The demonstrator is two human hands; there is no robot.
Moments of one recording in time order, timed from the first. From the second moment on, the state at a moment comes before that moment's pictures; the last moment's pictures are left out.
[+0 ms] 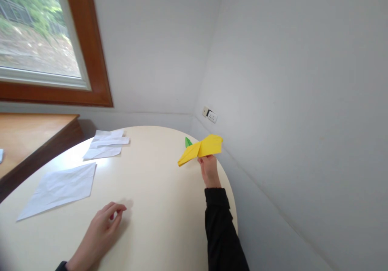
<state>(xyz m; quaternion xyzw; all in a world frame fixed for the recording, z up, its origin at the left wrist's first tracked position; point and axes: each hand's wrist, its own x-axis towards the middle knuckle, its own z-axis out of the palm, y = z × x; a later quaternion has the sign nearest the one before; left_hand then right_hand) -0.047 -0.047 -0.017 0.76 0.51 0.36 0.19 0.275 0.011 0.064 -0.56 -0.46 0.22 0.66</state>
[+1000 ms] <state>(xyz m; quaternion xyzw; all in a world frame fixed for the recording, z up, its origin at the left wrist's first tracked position) -0.049 -0.042 -0.025 0.76 0.50 0.35 0.22 0.293 0.053 0.088 -0.69 -0.72 -0.04 -0.08</state>
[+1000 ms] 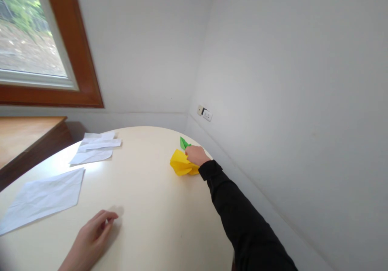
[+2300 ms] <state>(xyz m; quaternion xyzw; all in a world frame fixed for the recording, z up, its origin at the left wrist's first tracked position) -0.062 -0.029 -0.020 0.69 0.56 0.42 0.17 0.222 0.021 0.080 -0.61 -0.75 -0.11 0.23</state>
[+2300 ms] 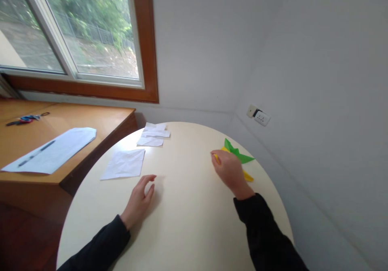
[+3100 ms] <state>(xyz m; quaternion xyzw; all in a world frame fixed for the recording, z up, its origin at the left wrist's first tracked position) -0.082 0.011 -0.031 0.76 0.64 0.11 0.01 0.151 0.027 -0.040 -0.54 -0.81 0.10 0.22</state>
